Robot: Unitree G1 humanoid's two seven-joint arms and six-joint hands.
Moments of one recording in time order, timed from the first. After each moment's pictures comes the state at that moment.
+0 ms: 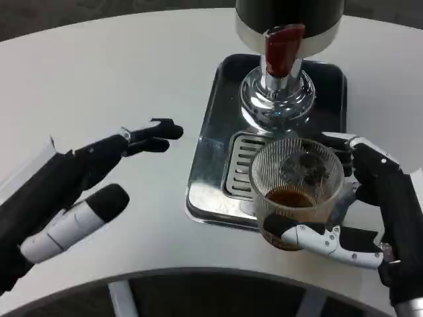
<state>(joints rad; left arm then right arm) 0.02 0.55 0.32 -0.38 -0.26 -0.25 -0.62 0.11 -0.07 0.08 -0.51 -0.36 -0.11 -0.07</state>
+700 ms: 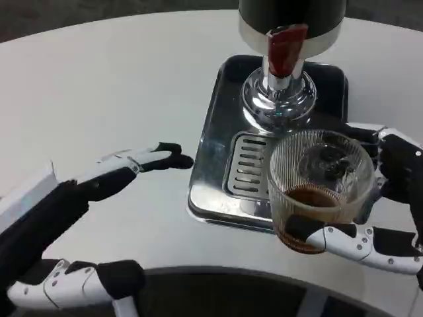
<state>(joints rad) 0.16 0.61 0.40 -0.47 -0.18 -0.45 -0.63 0.20 -0.10 0.01 -0.75 -0.28 0.00 0.05</state>
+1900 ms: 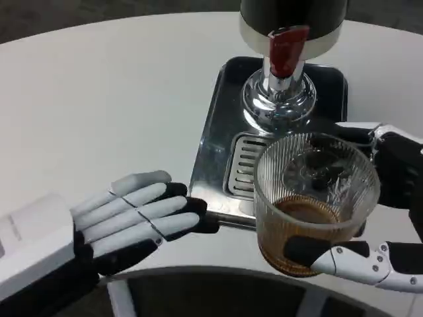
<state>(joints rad) 0.27 0.77 0.51 -0.45 -0.15 -0.79 -0.69 0.29 -0.17 -0.03 -1.02 -0.12 0.17 0.18</state>
